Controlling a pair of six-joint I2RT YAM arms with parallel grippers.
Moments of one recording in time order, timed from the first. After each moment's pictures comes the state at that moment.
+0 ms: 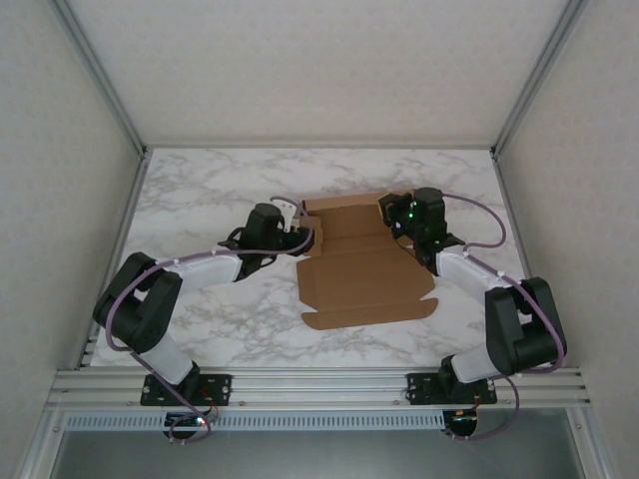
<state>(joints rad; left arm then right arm) -0.52 1.64 0.83 0.22 0.11 -0.30 0.32 1.45 0.78 0.29 -0.21 1.38</state>
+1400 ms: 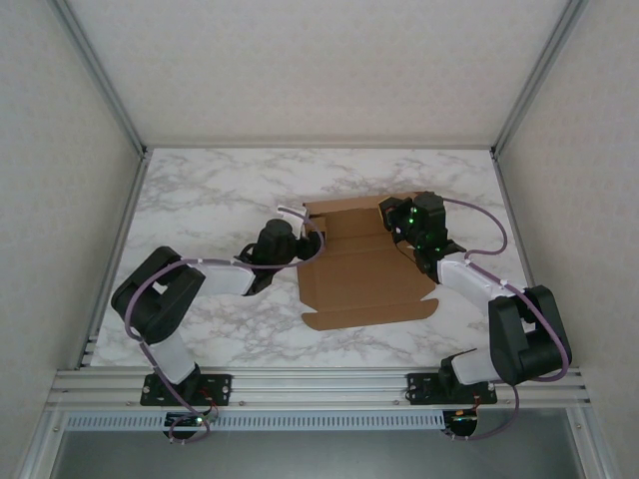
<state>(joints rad) -0.63 1.74 0.76 0.56 -0.08 -0.30 0.34 1.40 0.73 0.32 -0.18 1.38</state>
